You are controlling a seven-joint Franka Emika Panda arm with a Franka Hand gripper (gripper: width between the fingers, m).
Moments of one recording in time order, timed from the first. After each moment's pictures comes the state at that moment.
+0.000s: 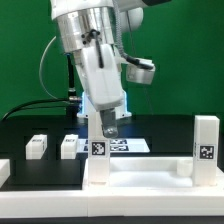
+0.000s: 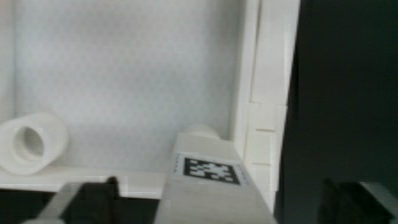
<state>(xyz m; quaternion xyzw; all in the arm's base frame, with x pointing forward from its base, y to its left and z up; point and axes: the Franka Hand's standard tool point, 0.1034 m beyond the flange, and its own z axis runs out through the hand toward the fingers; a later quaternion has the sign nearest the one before) 0.634 -0.042 0.108 -0.74 0.66 0.04 0.09</state>
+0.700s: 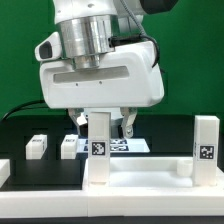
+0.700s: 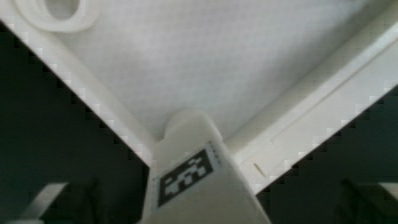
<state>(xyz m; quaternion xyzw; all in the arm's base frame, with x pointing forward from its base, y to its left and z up) 0.626 -0.046 0.100 -0.94 0.33 0.01 0.07</state>
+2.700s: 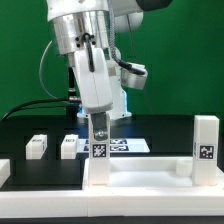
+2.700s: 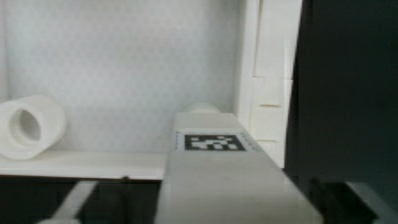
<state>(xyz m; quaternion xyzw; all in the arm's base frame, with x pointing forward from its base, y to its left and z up) 0.635 -0.054 0.104 -0.80 0.60 0.01 0.08</state>
